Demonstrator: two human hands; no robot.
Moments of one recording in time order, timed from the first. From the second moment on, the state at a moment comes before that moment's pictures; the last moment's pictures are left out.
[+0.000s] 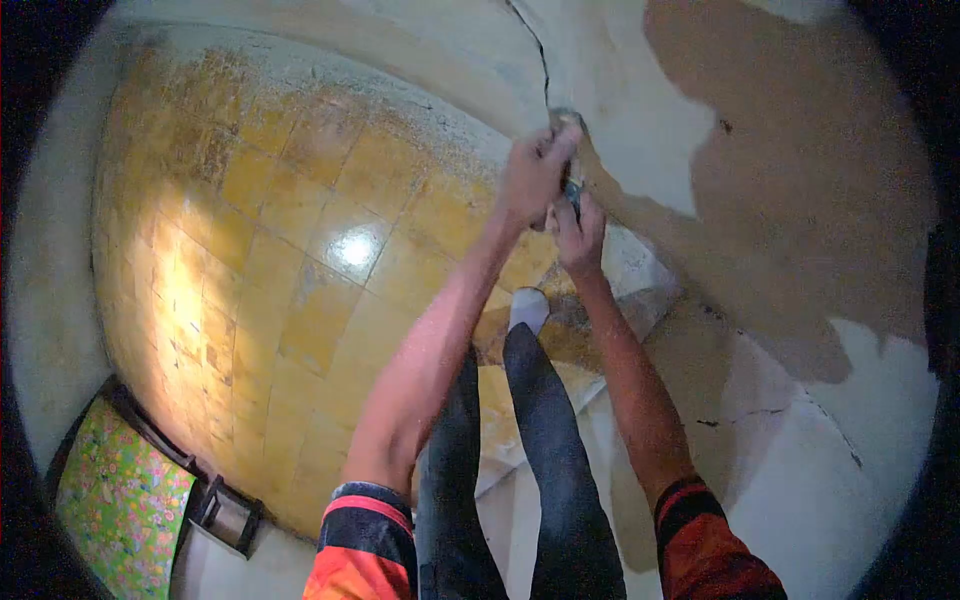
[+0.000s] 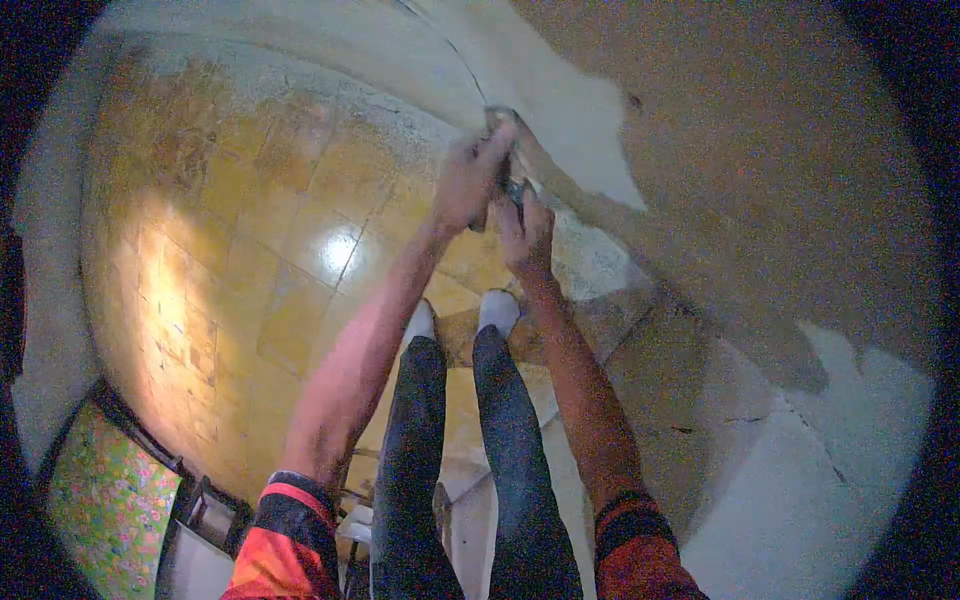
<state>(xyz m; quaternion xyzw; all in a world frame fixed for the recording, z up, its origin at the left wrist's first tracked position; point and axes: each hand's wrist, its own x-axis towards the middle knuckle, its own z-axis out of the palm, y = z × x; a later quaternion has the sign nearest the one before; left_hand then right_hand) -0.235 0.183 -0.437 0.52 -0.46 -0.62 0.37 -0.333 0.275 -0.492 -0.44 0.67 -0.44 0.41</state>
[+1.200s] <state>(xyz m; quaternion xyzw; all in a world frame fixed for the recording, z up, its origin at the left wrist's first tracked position) -0.222 0.171 -0.440 0.53 -0.54 -0.55 0.34 -0.290 0.249 -0.513 -0.32 0.65 -0.52 0.44</state>
